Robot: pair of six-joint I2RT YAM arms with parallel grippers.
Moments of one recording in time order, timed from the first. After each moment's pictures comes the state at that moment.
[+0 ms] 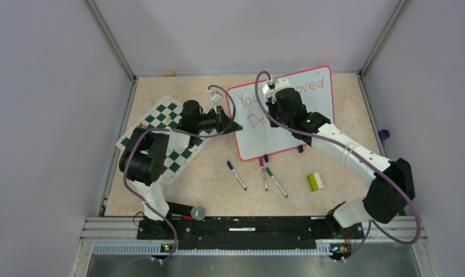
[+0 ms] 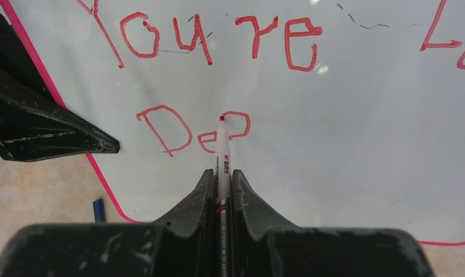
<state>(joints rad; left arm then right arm) -0.31 1.86 0.91 0.75 0.99 -0.46 0.62 1.44 1.21 -0.35 0.23 0.18</state>
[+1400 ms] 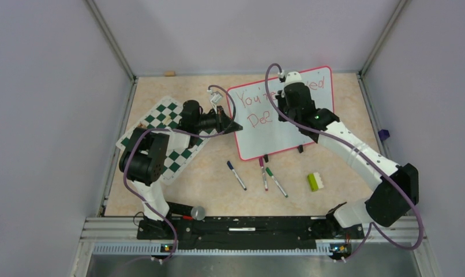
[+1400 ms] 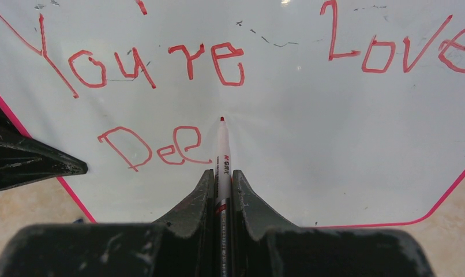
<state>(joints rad) -0.31 1.85 0.91 0.75 1.00 -0.46 0.57 1.39 1.24 -0.40 0.29 0.18</state>
